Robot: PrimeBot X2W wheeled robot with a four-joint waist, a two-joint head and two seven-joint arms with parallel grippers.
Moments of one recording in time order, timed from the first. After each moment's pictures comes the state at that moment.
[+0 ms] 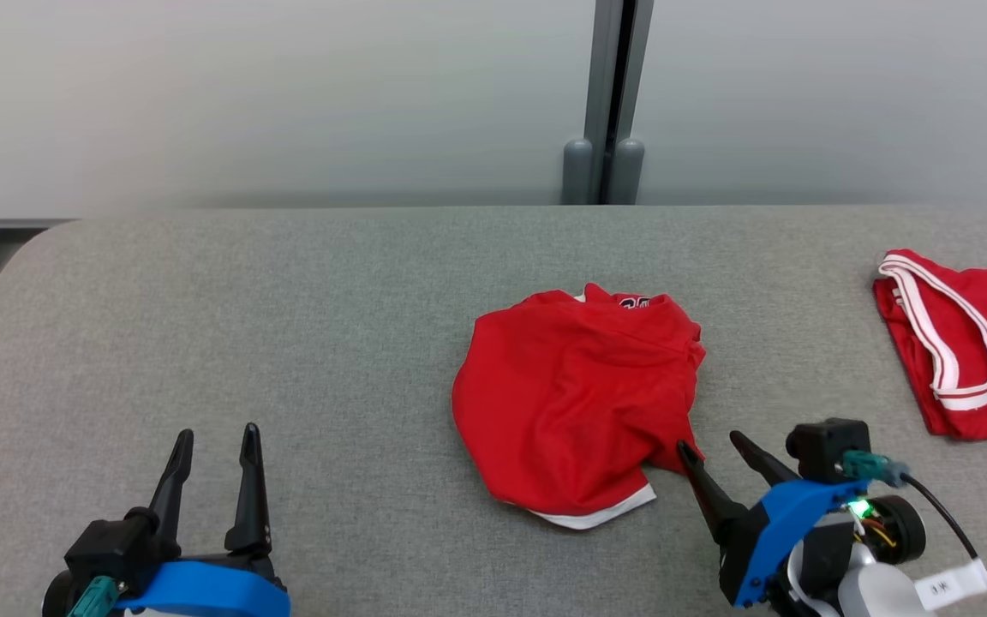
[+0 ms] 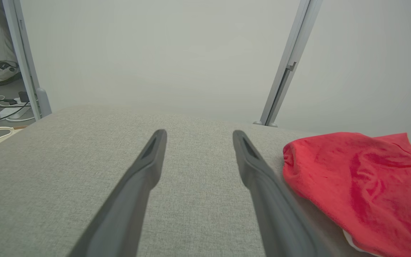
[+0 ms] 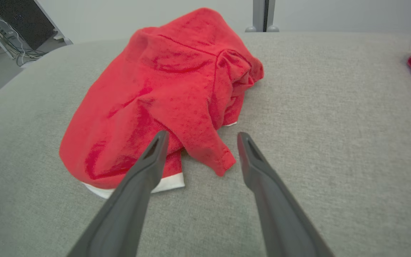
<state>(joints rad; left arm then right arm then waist) -0.01 0.22 -0.19 0.23 -0.43 -0.01 -0.26 -0.15 -0.07 0.12 0.29 0.26 0.13 0.20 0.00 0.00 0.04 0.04</state>
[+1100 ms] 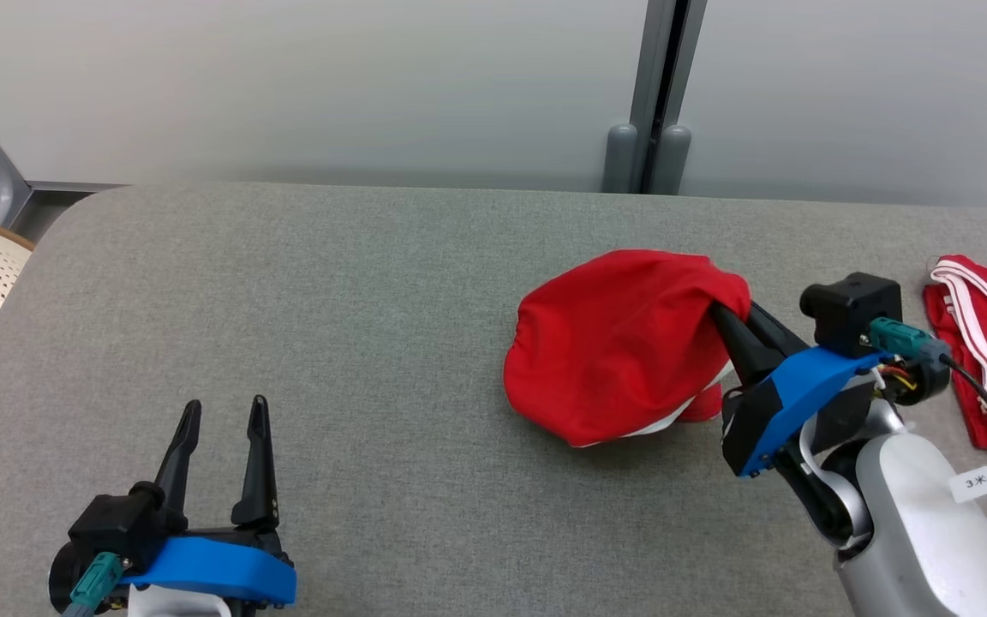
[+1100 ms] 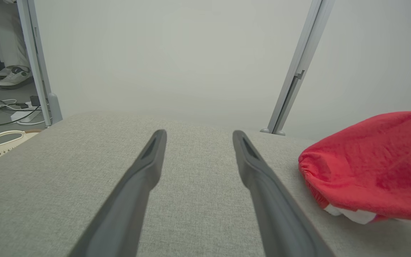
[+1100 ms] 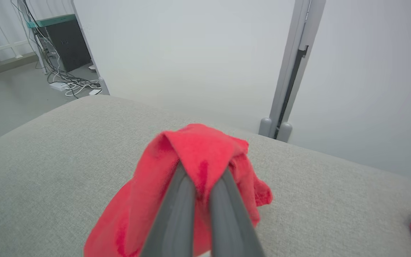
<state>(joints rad) -0.06 0.20 -0.19 0.23 -0.41 -0.03 -0.26 -0.39 -0.16 0.20 0.21 0.26 0.13 0.17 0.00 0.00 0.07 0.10</state>
